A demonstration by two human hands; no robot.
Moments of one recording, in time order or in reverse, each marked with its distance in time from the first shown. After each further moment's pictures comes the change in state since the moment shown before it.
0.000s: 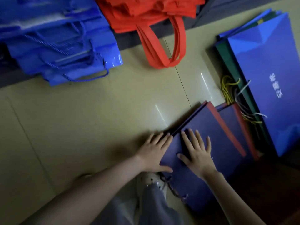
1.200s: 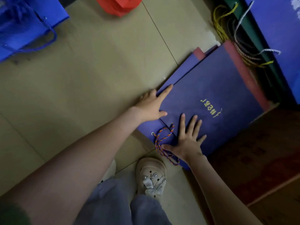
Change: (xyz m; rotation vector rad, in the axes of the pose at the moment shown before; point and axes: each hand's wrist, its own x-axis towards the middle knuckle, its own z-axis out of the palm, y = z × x) left_hand 0.078 0.030 -0.012 -0.260 -0.062 -0.239; right_hand -0.061 -0.018 0.062 0.349 -0.389 0.473
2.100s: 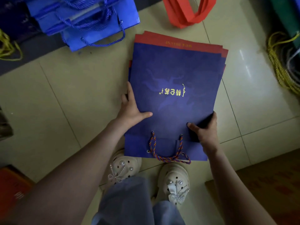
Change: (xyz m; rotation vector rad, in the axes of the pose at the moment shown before) left_hand -0.104 -0.138 -0.001 -0.645 0.492 -0.498; right_hand 0.055 -0.064 -0.013 0.964 0.207 -0.012
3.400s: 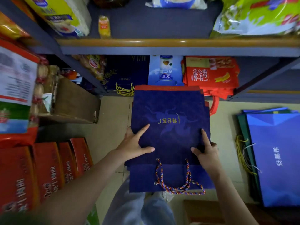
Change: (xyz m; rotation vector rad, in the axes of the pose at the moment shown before) left_hand -0.326 0.110 -0.272 -0.077 0.013 -0.098; right_hand -0.254 -0.334 -0.107 -0.544 -0.330 -0.454
